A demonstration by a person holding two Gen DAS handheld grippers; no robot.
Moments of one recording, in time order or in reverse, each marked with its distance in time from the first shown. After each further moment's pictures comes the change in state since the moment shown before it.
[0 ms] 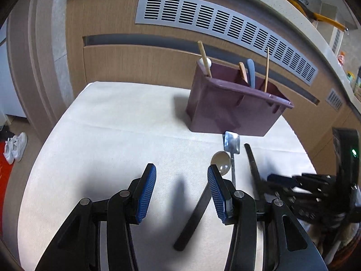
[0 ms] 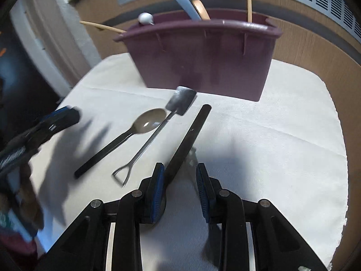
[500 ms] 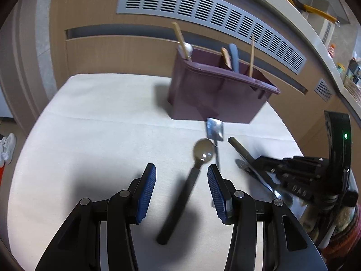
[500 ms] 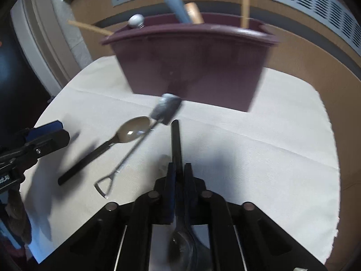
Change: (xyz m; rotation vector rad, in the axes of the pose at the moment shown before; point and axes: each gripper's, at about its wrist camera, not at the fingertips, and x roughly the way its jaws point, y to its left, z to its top) left arm 0.008 -0.014 -0.006 0.039 0.066 -0.100; right arm -0.010 -0.022 -0.006 -0.027 -0.043 -0.049
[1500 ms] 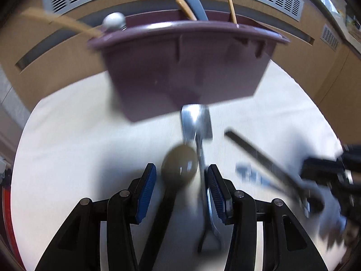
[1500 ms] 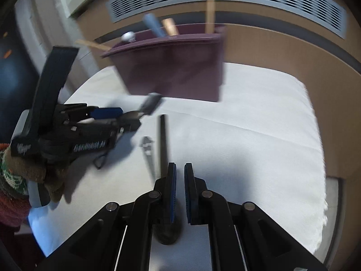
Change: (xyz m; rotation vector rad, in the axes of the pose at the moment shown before) left arm 0.081 -0.052 0.021 0.242 0.160 0.114; right arm -0.022 -0.020 -0.019 -0.048 -0.030 0.121
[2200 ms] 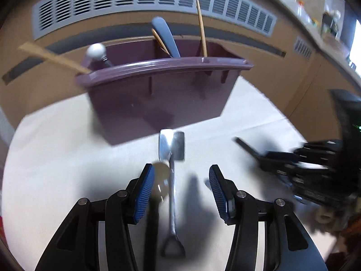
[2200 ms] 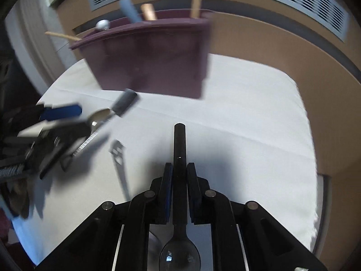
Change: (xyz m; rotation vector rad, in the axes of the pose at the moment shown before) left arm -0.015 -0.006 0.022 0.056 -0.093 -0.144; right arm 0.013 -0.027 -0.005 0.083 0.042 -0.155
